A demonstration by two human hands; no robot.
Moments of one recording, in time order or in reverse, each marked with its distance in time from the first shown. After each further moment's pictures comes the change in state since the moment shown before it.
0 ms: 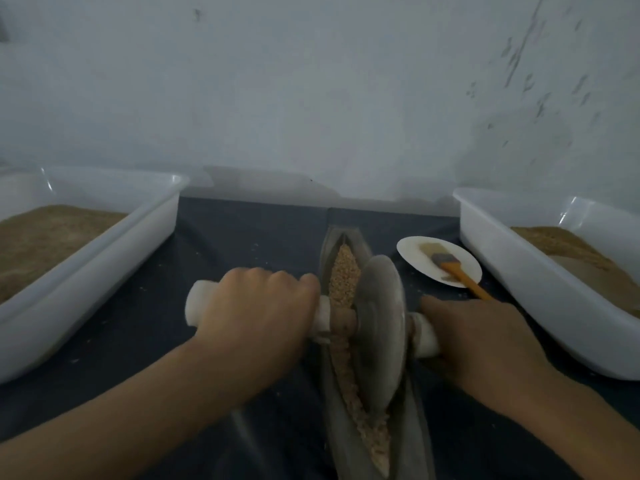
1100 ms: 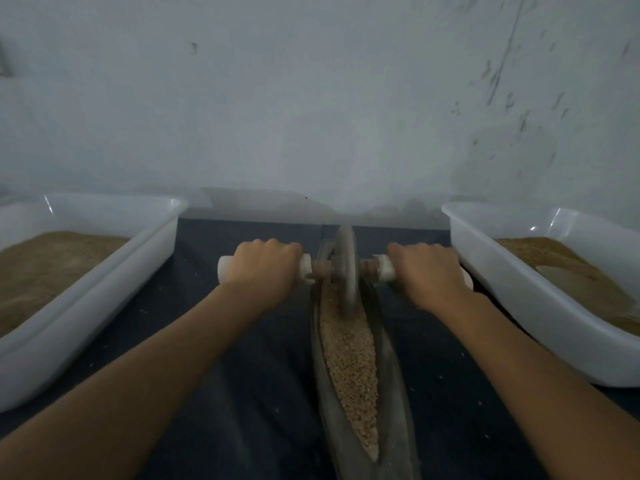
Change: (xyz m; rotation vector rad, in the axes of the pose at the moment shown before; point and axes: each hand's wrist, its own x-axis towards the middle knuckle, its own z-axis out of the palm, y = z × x) left_hand 0.090 -0.028 0.049 -0.111 0.030 -0.071; right_hand 0.103 0.023 0.003 -0.182 0.305 0.055
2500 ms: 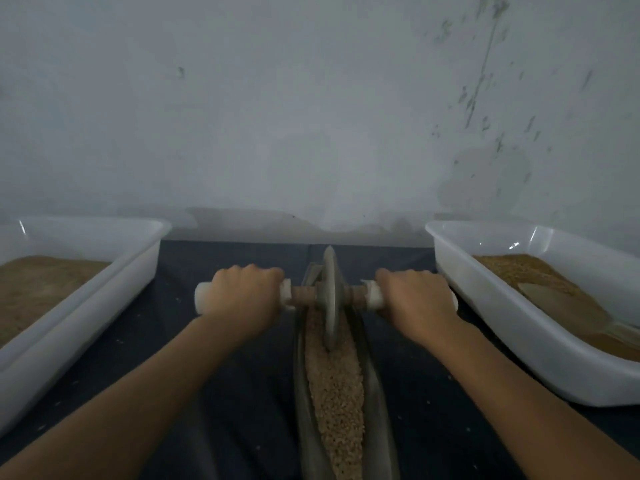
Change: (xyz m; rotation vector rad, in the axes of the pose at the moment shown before) left_hand -0.005 -0.002 0.000 -0.006 -0.038 -0.069; right_hand -0.015 0.000 -0.001 0.014 0.041 -0.014
